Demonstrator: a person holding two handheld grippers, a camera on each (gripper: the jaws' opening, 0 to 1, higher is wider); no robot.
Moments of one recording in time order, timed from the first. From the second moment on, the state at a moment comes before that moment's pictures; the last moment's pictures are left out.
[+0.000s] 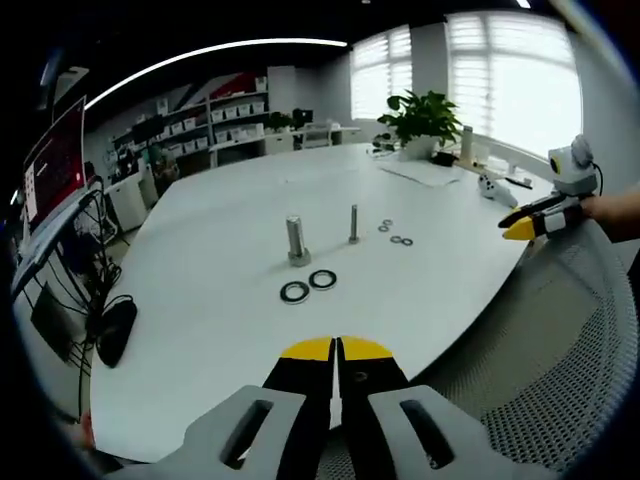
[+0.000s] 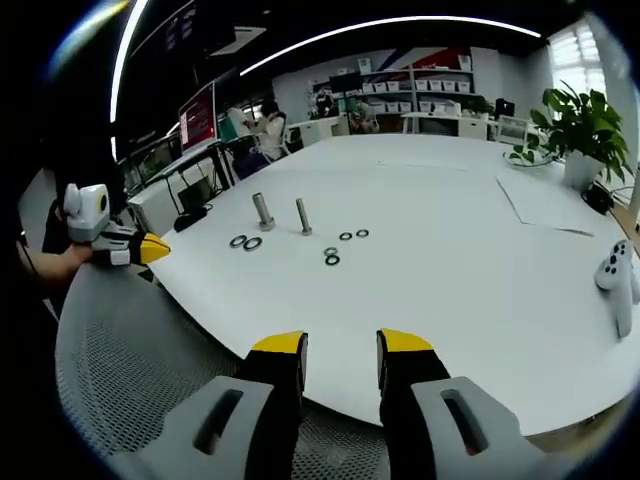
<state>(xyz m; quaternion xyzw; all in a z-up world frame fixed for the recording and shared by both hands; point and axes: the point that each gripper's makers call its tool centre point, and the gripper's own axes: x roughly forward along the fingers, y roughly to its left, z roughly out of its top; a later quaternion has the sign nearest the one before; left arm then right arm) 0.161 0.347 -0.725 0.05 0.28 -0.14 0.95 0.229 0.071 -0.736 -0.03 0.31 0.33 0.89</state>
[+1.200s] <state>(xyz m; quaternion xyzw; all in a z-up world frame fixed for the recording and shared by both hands) 0.161 0.349 -0.726 0.05 0.28 -0.14 0.95 0.226 0.074 -0.735 -0.03 0.31 0.34 0.89</state>
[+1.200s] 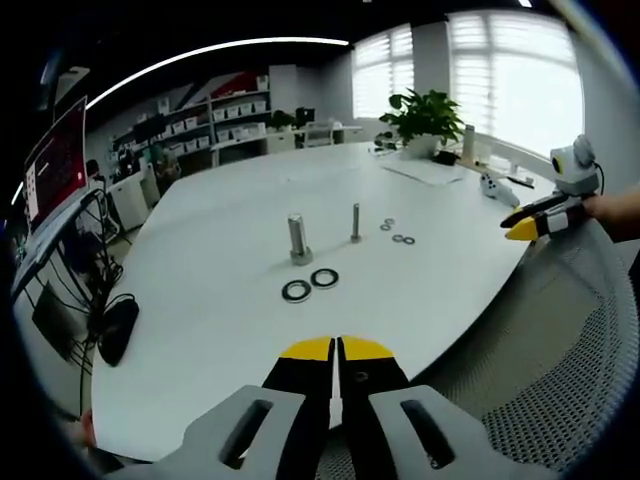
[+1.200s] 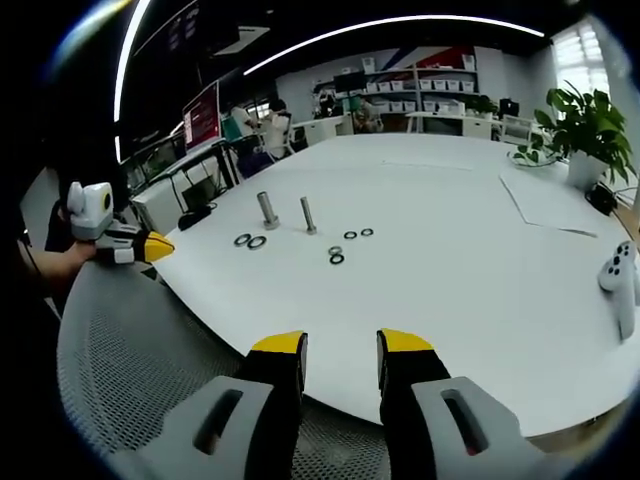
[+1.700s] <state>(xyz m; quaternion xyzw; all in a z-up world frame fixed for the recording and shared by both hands) 0.161 0.348 -0.726 0.05 0.29 -0.14 0.95 0.225 0.075 -0.736 -0.03 0.31 0.34 0.89</state>
